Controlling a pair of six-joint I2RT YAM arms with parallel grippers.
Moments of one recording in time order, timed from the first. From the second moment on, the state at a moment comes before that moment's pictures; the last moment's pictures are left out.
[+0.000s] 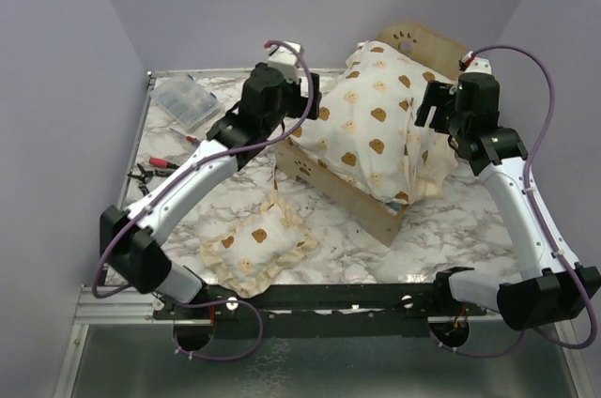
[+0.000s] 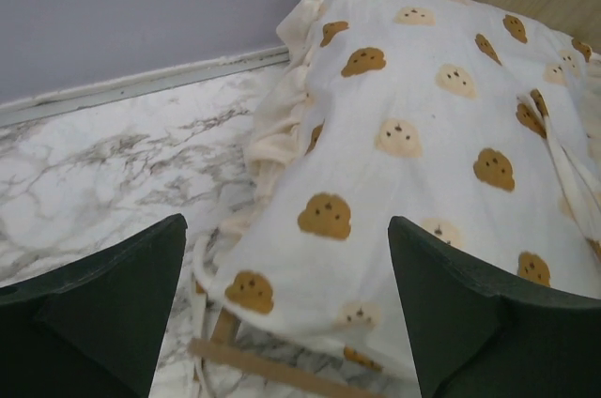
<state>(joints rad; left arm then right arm) -0.64 1.57 1.49 -0.15 -0.17 -0.19 0.18 1.23 1.30 -0.54 0.25 0.22</state>
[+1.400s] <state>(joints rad) -0.62 1.02 0.80 0.01 -0.41 -0.04 0.18 0.87 0.96 -1.13 0.36 0.94</state>
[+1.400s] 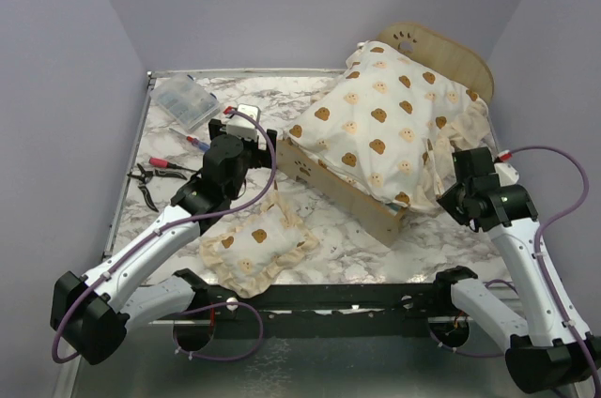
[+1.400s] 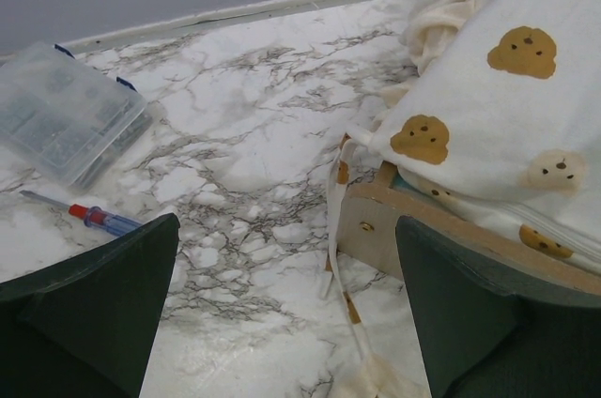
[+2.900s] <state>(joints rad) -0.62 0.83 0.66 -0.05 -0.53 -0.07 0.40 1.05 1.01 -0.73 -0.43 0.20</state>
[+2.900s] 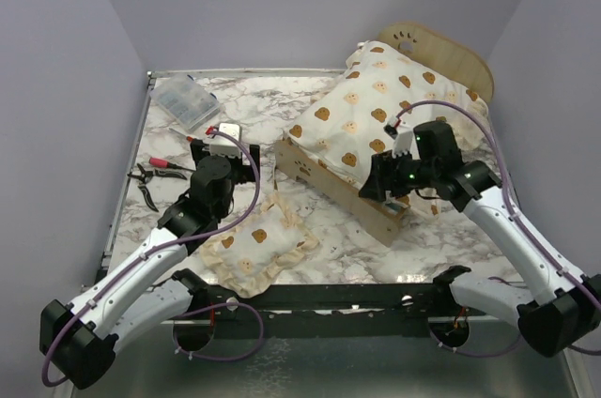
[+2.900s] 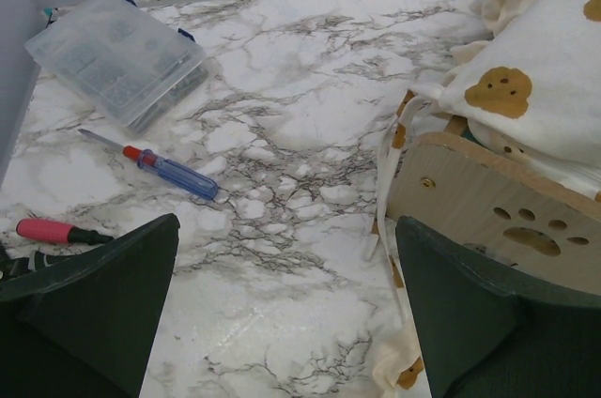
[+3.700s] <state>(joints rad) -0.62 0.85 0.66 -0.09 -0.62 -0.08 0.81 1.62 1.31 -0.59 0.06 0.25</state>
